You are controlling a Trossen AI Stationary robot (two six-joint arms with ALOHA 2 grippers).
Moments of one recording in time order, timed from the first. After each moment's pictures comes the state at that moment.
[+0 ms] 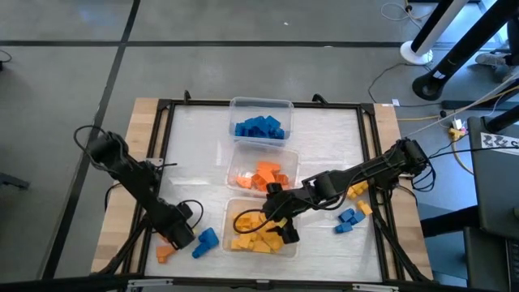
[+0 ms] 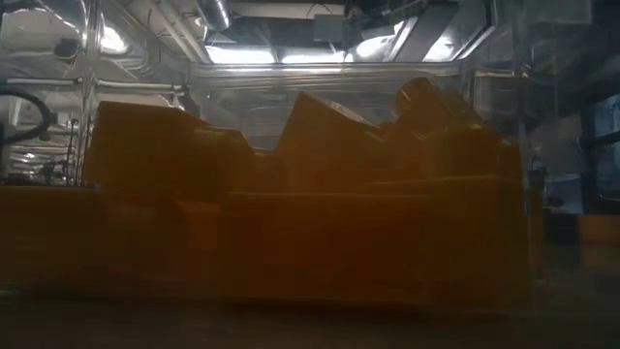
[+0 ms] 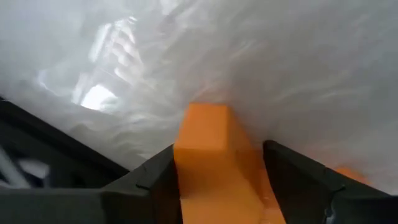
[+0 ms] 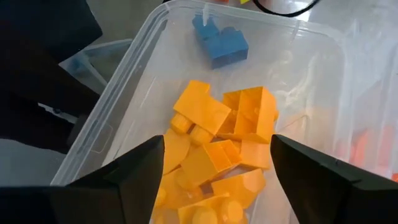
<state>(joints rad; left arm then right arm) -0.84 1.60 0.81 -0.86 0.24 -1.52 0.38 1.76 1.51 -0.52 -0.05 0.13</state>
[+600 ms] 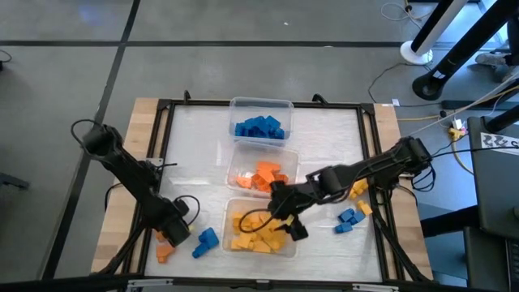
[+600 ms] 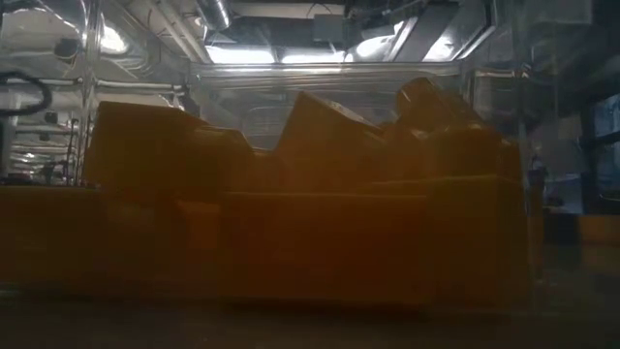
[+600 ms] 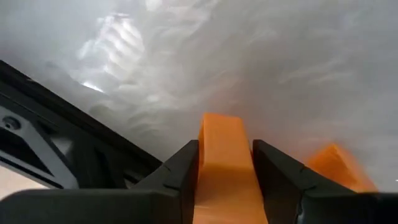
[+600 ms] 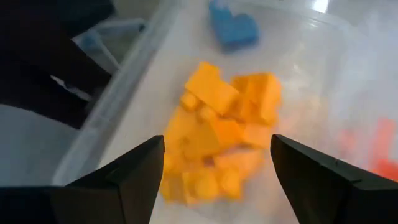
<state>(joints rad) -0.84 1.48 0.79 -0.91 0.24 -1.57 0.36 1.72 1.55 -0.65 -0.12 0.04</state>
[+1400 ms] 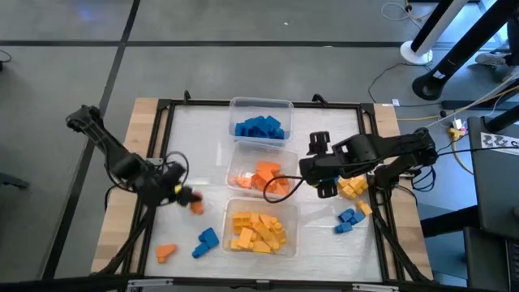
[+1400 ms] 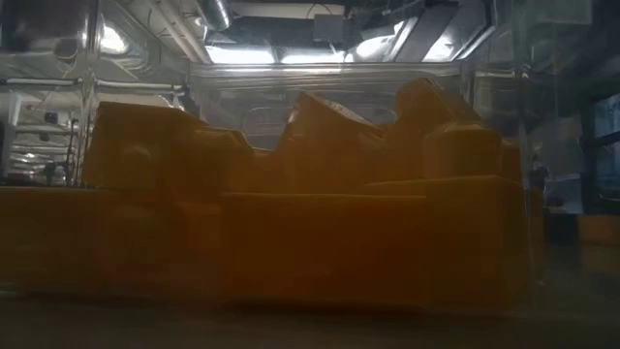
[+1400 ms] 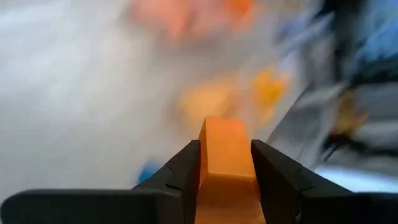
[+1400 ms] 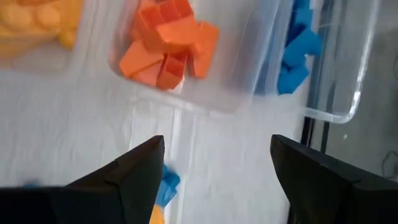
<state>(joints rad) -0.73 0.88 0.79 -0.71 -0.49 -1.72 0.29 1.64 1.93 -1.57 0.36 0.02</state>
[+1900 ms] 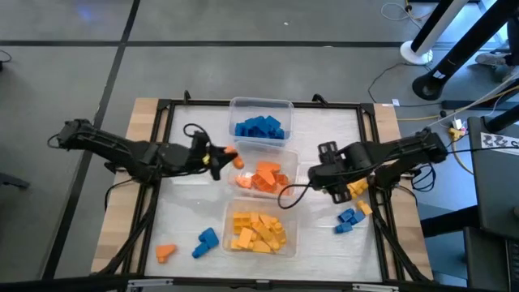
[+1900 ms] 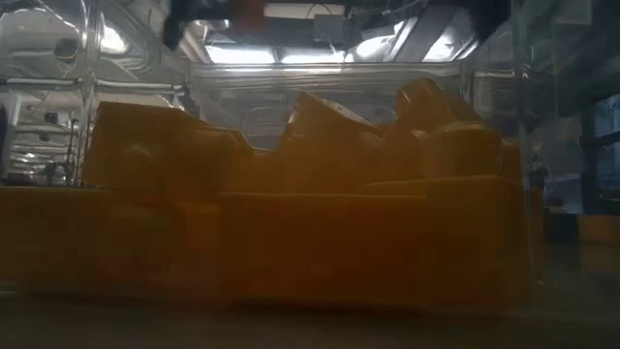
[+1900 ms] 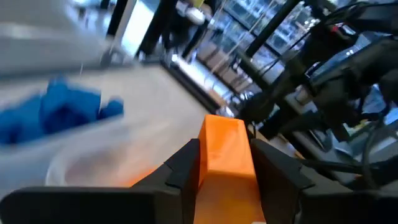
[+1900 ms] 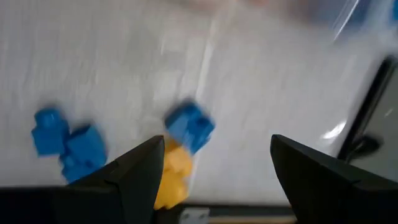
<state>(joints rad) -0.25 1.02 0.79 -0.01 -0.63 -0.76 0.29 1.53 1.61 -1.57 0.22 0.01</state>
